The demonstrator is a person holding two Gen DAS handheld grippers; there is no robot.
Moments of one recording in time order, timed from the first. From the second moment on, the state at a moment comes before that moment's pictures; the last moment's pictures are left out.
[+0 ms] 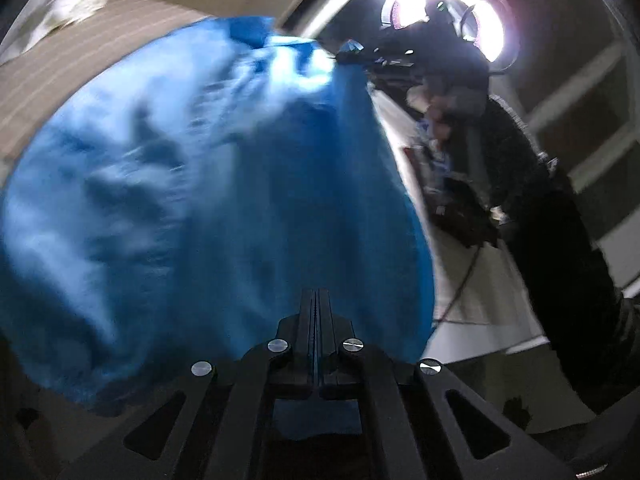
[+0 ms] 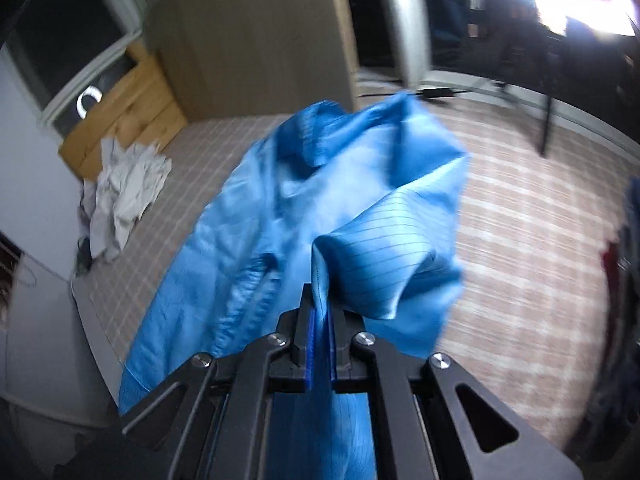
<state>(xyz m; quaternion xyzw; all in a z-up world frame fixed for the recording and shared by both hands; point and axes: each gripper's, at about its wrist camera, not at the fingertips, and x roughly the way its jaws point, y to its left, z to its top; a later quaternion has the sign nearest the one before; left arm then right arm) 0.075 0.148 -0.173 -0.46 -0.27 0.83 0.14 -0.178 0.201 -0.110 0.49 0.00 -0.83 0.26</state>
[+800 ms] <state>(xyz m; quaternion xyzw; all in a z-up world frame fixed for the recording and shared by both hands) 0.088 0.074 -0.134 -0.48 -0.21 0.83 0.16 0.001 0.291 -0.120 0.55 0.03 -0.76 0.36</state>
